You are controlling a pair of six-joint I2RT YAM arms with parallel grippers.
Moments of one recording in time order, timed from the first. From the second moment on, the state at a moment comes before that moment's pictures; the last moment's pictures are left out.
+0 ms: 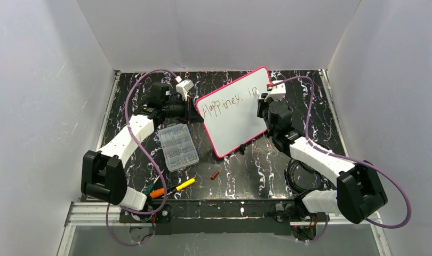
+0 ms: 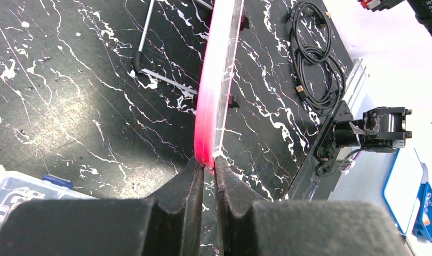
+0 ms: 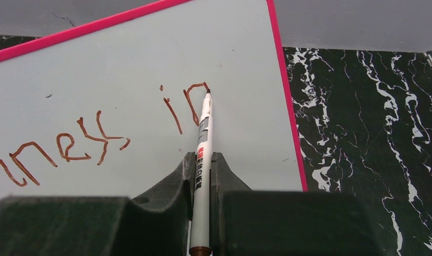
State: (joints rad) left arm -0.30 1.45 1.10 -0.32 0.75 -0.18; right arm 0.57 1.28 0.76 0.38 0.40 0.12
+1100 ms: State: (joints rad) left arm -0.31 1.44 1.10 -0.33 0.75 -0.17; right arm 0.56 1.10 0.73 0.17 0.30 0.16
